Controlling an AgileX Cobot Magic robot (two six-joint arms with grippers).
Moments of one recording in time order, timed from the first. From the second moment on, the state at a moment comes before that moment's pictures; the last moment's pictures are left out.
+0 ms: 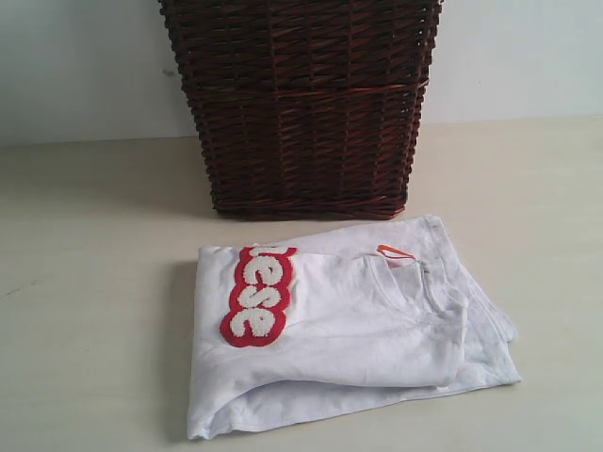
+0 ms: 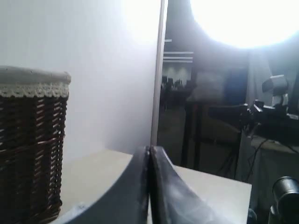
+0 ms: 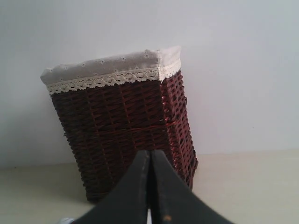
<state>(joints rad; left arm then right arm) -1.01 0.05 -0.10 0.21 -0.14 -0.31 0.14 0.00 -0.22 0.67 0.27 -0.42</state>
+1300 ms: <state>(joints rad) -0.77 0.01 0.00 0.22 -0.04 -0.32 0.14 0.00 -0.22 0.70 0.30 -0.41</state>
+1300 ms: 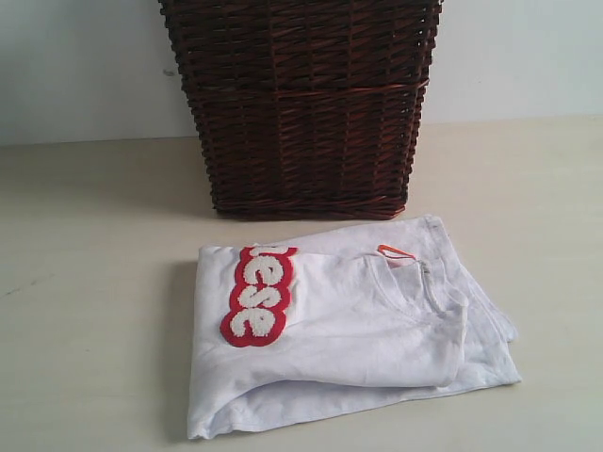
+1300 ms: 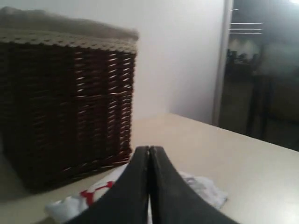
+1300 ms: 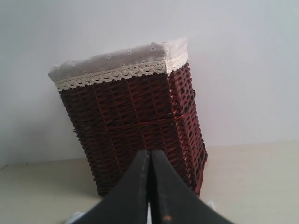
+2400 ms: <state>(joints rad) 0.04 0.01 0.00 -0.03 0.35 -0.09 0.14 0.00 -0.22 0.70 0.30 -0.41</state>
